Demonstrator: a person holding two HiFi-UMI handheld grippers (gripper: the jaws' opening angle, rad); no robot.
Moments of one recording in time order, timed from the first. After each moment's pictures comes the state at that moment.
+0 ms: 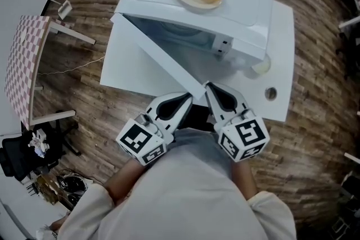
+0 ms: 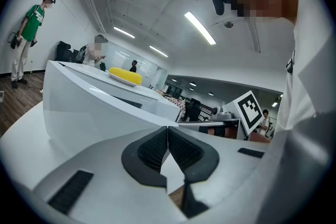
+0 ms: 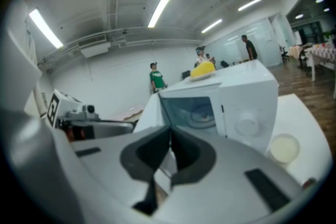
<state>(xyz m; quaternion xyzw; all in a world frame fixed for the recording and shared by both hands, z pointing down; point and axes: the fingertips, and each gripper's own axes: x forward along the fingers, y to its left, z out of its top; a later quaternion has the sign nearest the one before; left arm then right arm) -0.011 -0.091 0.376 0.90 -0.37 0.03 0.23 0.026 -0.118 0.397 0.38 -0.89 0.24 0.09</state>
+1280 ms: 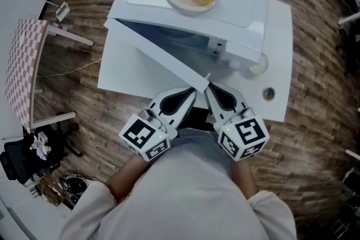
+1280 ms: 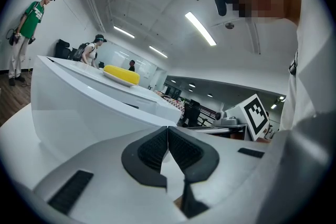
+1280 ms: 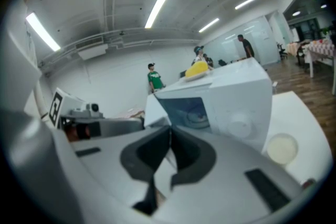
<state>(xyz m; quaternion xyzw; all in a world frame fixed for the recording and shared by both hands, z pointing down) 0.012 -0.118 0.377 0.90 -0.36 0.02 0.24 0.040 -0.132 0.403 0.38 -0.88 0.25 0.09</state>
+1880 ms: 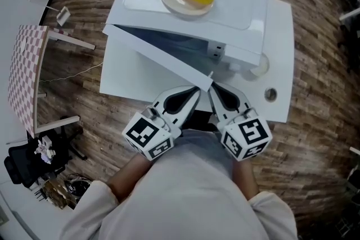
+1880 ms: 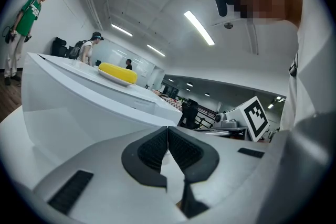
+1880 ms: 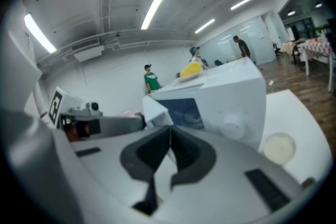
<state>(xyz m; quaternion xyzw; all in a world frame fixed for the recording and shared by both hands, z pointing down) 0.023 -0.133 0.378 0.91 -0.34 0.02 0.24 0.051 -0.143 0.409 0.40 -0.87 0.27 0.08</state>
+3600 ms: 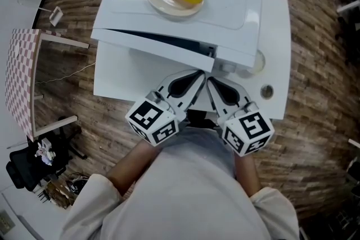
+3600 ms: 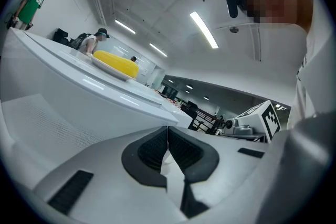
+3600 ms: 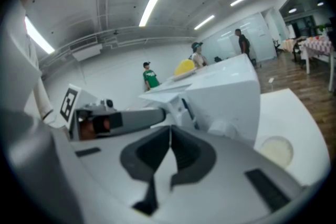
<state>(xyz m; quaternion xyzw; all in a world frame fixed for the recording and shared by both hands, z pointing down) 0.051 -0.182 0.391 0.90 -0.33 0.00 0.27 0.064 -0.164 0.414 0.39 -0.87 0.28 0.10</state>
